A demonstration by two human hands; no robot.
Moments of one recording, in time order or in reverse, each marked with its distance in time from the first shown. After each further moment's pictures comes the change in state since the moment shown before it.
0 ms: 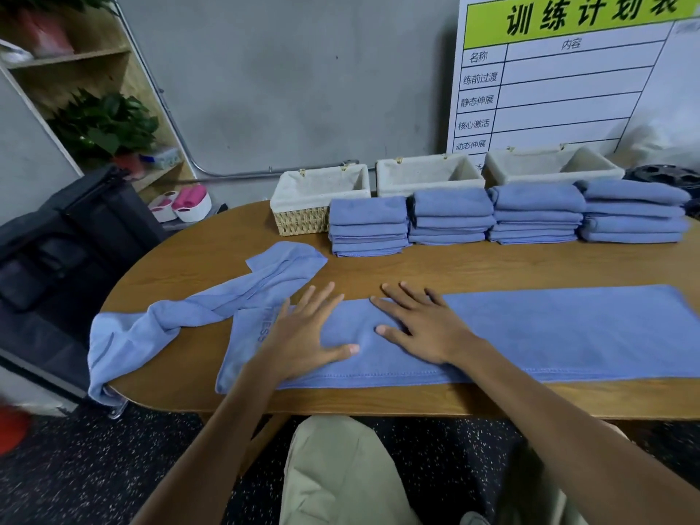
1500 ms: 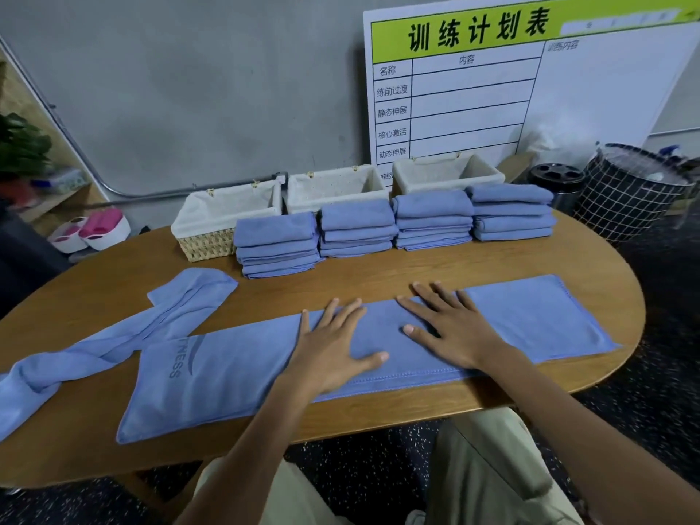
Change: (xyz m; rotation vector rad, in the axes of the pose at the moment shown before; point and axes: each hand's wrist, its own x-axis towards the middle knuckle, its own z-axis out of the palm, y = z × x) left_hand 0.066 0.166 0.030 0.045 -0.113 0.102; right_hand -0.106 0.135 -0.012 -0.036 0.108 0.284
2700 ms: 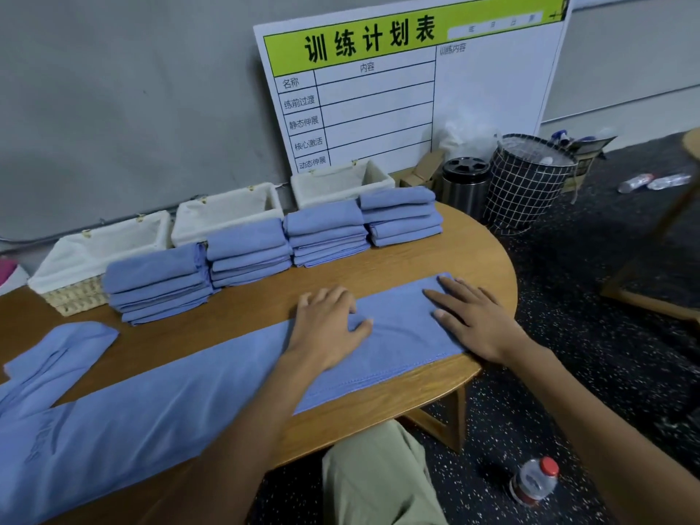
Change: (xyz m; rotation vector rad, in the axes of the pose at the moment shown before) left_hand 0.107 0.140 0.009 0.090 0.284 0.222; right_hand -0.094 0.170 -0.023 0.183 0.115 0.270
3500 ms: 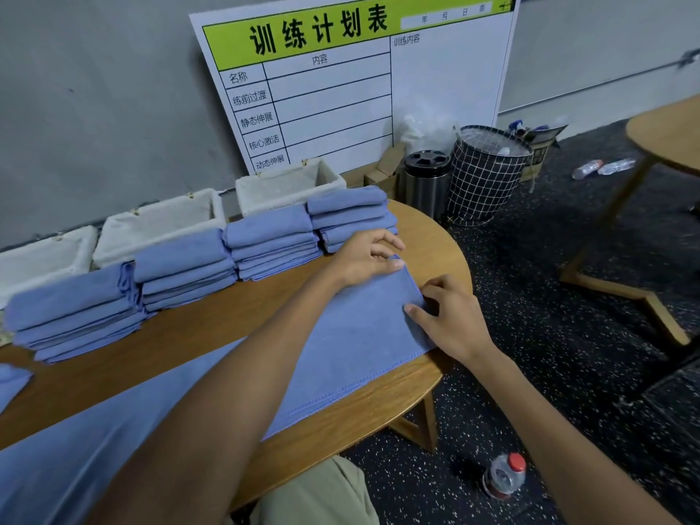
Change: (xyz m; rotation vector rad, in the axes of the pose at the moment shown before) left_hand 0.156 0.083 0.000 -0.987 -0.307 0.146; right_hand 0.004 0.019 -0.005 0.231 0.386 0.192
